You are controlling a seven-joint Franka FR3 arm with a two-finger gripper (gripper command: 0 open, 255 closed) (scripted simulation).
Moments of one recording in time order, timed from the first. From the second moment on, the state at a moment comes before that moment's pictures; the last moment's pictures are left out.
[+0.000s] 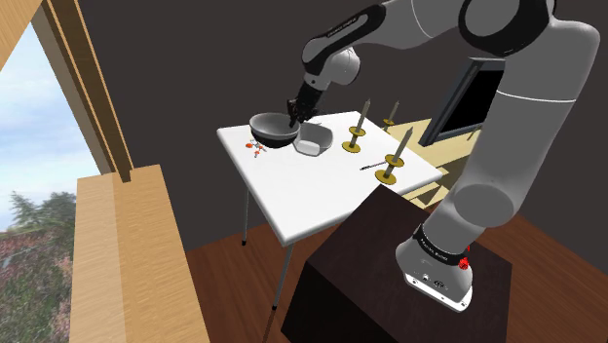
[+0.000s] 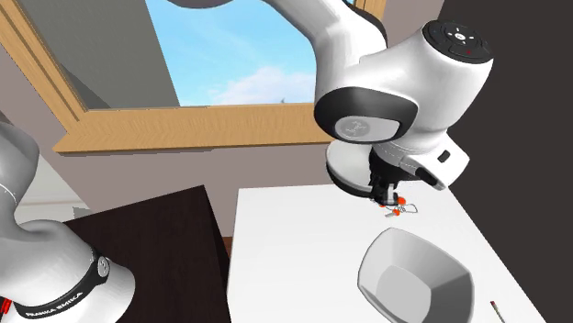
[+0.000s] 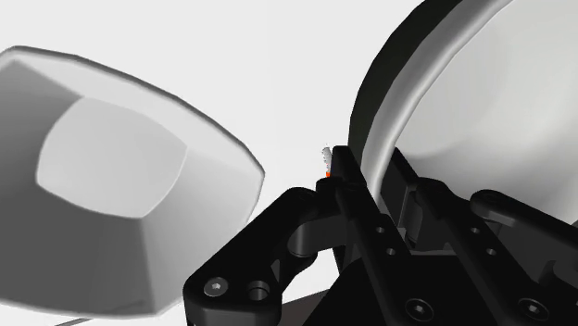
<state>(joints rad) -0.05 0.25 -0.12 -2.09 0.43 2.42 -0.04</state>
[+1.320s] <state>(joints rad) -0.30 0.37 -0.24 -1.79 0.44 2.13 -0.33</state>
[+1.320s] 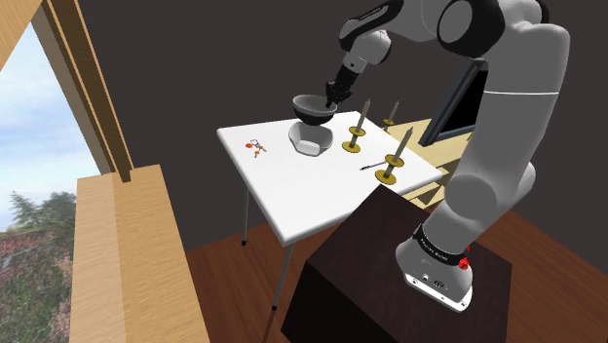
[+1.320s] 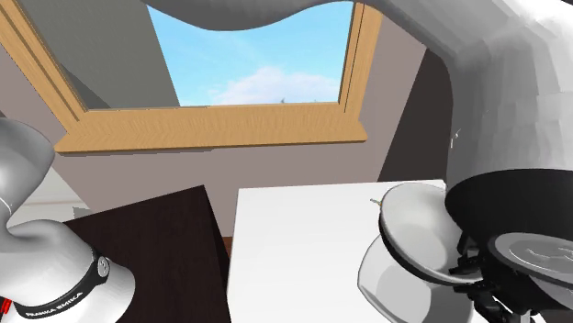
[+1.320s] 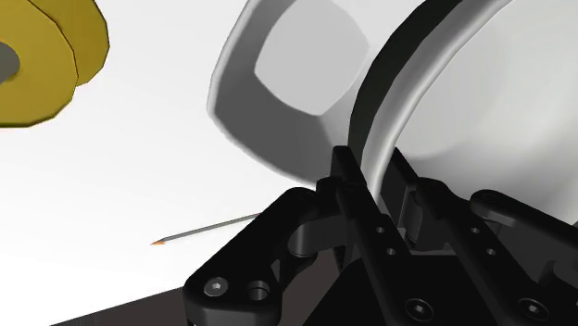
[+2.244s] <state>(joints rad) -0.34 0.49 -0.23 -1.79 0.50 2.23 -0.42</state>
